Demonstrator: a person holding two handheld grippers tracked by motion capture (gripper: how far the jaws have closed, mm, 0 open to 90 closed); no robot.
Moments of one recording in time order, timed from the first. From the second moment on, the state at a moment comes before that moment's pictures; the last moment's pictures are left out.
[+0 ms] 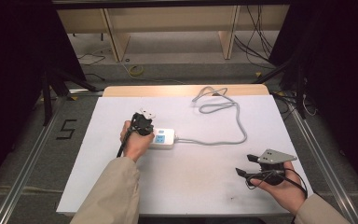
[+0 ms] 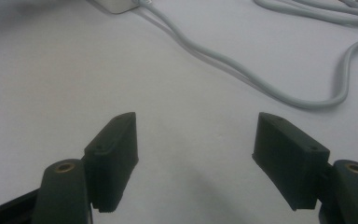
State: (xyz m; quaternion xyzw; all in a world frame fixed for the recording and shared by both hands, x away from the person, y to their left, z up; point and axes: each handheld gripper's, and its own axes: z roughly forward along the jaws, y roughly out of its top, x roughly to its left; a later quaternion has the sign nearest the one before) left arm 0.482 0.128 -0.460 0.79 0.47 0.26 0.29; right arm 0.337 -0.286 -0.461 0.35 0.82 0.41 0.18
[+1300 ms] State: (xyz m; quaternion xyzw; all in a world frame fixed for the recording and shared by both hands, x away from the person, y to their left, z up) left arm 0.482 0.128 -0.461 0.79 0.48 0.25 0.29; right arm 0.337 -0.287 -0.460 0.34 0.82 0.42 0.19
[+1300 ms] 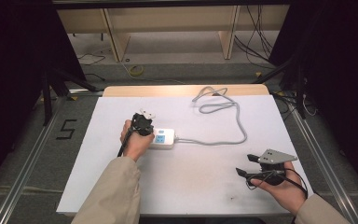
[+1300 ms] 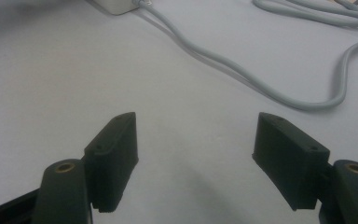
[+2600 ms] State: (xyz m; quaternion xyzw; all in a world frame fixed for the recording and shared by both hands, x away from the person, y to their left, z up) left arm 0.484 0.124 -0.459 0.79 0.49 0.25 0.27; right arm 0.337 -0.285 -0.459 0.34 0.82 0.42 0.19
